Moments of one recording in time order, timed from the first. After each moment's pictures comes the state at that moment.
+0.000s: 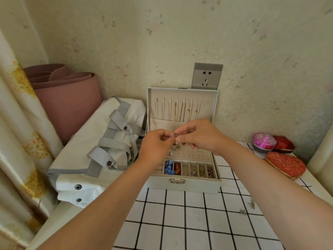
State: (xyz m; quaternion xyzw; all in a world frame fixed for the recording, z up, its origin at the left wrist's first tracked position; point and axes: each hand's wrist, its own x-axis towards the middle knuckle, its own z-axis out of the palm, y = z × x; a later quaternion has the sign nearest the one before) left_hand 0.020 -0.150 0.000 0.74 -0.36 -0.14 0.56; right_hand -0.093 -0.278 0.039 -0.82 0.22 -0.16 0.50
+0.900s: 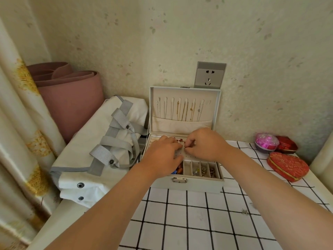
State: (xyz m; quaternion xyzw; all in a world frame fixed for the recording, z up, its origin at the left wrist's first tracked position) left_hand 0.025 -0.147 -0.024 0.77 -0.61 0.03 0.18; right_hand -0.094 -0.293 0.005 -0.96 0.20 -0.10 0.15
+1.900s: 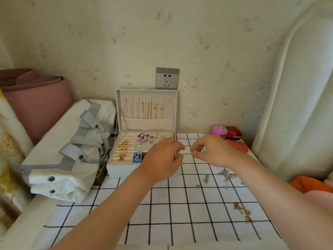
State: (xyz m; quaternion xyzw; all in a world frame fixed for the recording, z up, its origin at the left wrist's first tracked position) left_hand -0.094 -0.152 -0.004 0.69 -0.67 0.05 0.29; right_hand -0.254 -0.286 0.029 -0.92 0.31 -0.11 0.22
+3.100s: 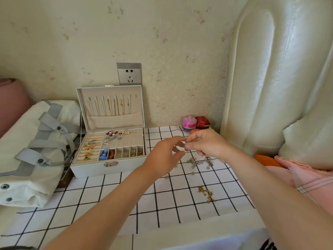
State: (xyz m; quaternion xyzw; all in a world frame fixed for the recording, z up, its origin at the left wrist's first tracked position) left_hand -0.185 -0.199 -0.007 0.63 -0.64 -0.17 0.40; right_hand -0.341 -0.306 0.026 -0.76 0.38 -0.19 0.49
